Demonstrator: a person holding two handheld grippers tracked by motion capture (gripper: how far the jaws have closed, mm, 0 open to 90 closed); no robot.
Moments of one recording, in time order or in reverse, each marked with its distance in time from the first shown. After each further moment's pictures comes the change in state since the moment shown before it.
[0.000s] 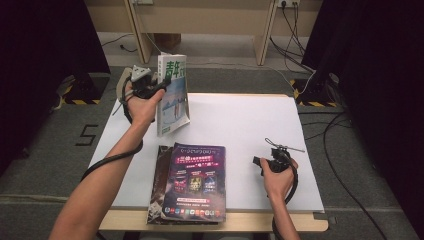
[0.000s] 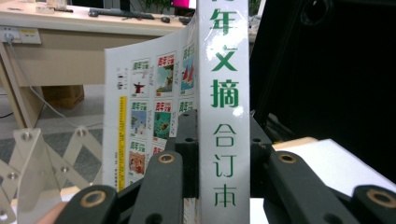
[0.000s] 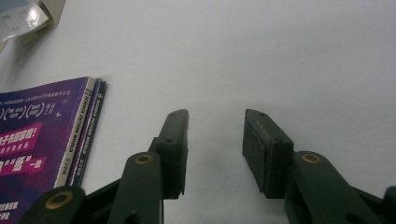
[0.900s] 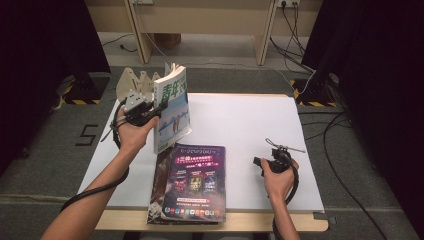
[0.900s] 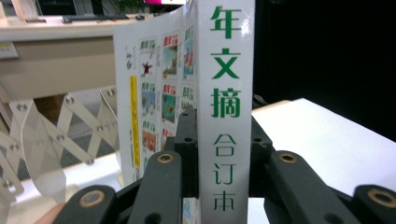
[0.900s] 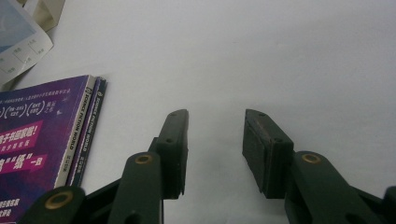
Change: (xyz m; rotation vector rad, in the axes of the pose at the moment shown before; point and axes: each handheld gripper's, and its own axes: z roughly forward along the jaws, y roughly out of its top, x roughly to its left) left arm -0.011 -0.040 -0.061 0.049 -0.103 0.149; right arm 0.000 -0.001 -0.002 0.008 -0.001 0.006
